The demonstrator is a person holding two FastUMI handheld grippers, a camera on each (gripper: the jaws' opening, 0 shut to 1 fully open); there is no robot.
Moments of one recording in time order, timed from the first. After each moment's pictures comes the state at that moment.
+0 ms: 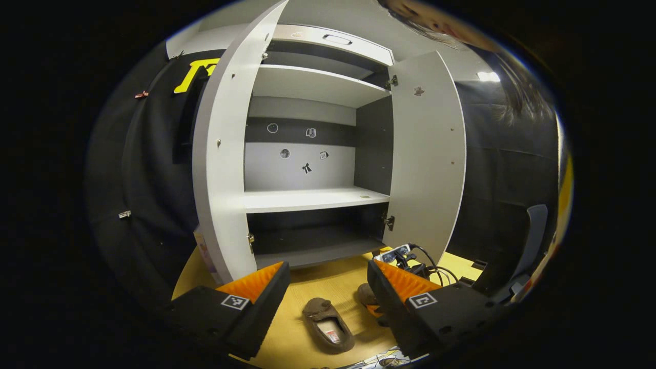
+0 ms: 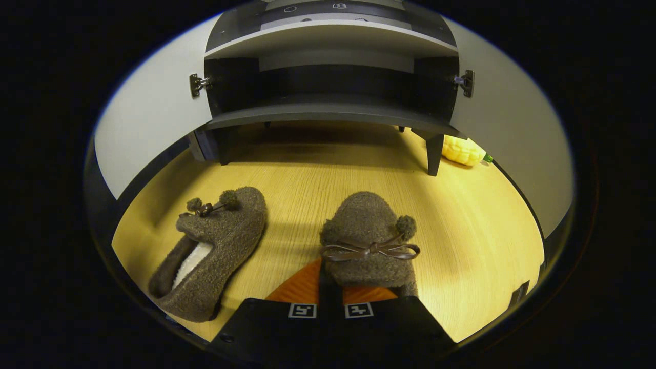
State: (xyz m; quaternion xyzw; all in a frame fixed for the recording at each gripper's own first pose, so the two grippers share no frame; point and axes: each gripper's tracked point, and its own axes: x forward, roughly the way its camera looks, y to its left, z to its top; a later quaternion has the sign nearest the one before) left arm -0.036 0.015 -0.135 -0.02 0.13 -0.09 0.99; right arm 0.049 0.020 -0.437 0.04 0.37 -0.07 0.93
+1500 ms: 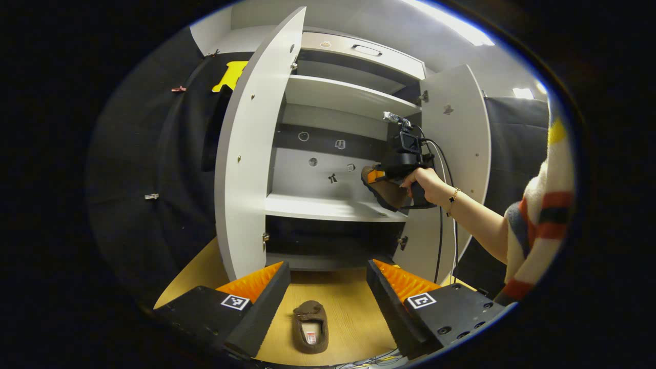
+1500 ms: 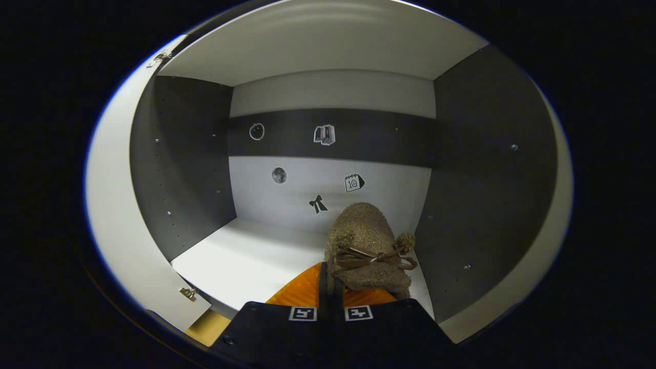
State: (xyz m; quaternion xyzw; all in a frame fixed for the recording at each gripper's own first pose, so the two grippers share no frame) left arm -0.044 -0.007 -0.104 -0.08 0.12 0.06 0.99; right arm 0.357 -0.089 -0.054 0.01 0.16 -0.02 0.99
